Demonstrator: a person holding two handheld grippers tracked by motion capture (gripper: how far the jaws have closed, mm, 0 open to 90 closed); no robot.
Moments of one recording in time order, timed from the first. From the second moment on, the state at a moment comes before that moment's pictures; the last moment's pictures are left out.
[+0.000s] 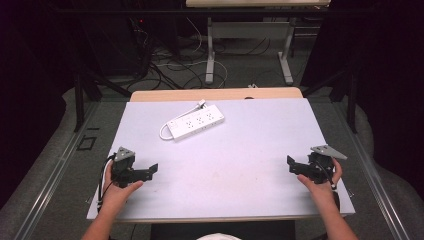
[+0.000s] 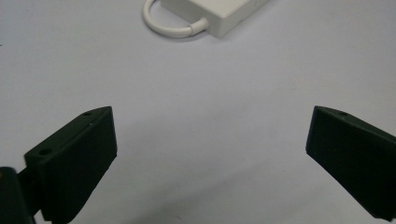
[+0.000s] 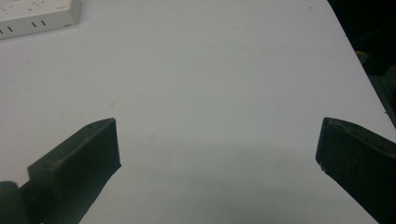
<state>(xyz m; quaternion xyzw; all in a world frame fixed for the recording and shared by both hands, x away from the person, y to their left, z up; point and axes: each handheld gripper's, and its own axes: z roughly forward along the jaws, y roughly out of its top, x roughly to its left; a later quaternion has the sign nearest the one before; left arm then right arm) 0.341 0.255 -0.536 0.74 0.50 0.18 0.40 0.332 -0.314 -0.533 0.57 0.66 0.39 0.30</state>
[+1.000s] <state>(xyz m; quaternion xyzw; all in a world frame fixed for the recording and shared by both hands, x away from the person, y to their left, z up) 0.318 0.211 -0.521 0.76 0.45 0.17 0.44 0.326 -0.292 -0.531 0.54 0.68 0.40 0.29</state>
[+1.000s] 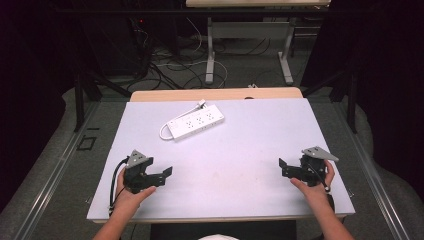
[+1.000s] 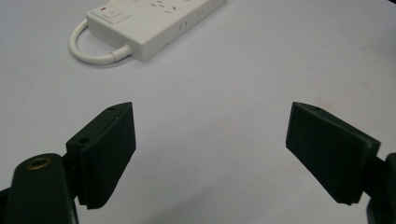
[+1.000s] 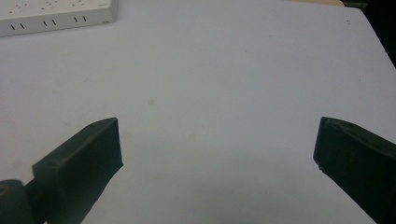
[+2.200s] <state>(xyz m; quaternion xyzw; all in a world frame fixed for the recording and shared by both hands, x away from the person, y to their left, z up) 0.336 0.172 -0.480 0.77 0.45 0.16 0.43 0.324 -0.289 -0.533 0.54 0.68 0.40 0.29</state>
